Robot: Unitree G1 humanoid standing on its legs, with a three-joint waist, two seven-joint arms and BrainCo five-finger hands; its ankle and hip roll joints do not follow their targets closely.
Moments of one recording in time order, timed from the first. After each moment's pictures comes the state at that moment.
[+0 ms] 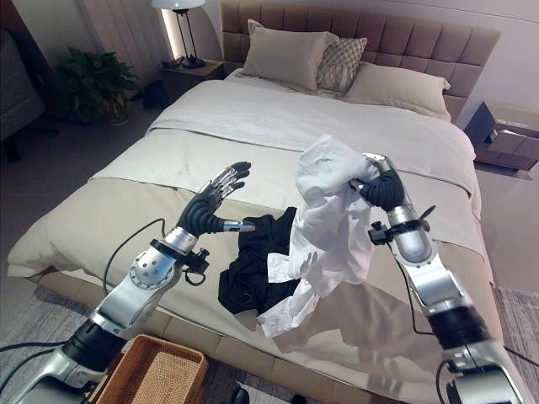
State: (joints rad) left arm -0.33 0.55 -0.43 -0.09 -0.29 -0.18 0.03; right arm -0.43 -0.69 0.19 0.13 0.10 -0.10 -0.17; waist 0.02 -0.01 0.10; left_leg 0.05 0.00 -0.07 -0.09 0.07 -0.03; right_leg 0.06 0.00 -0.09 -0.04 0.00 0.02
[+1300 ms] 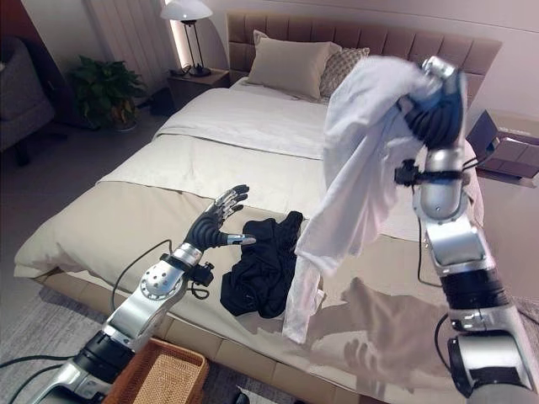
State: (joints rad) left arm -0.27 0.49 -0.43 0.00 -0.29 -0.14 0.04; right arm -0.65 -0.75 0.04 0.08 0.04 -0.13 -0.45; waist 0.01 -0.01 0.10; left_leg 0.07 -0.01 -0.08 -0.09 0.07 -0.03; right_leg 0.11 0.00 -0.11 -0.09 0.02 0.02
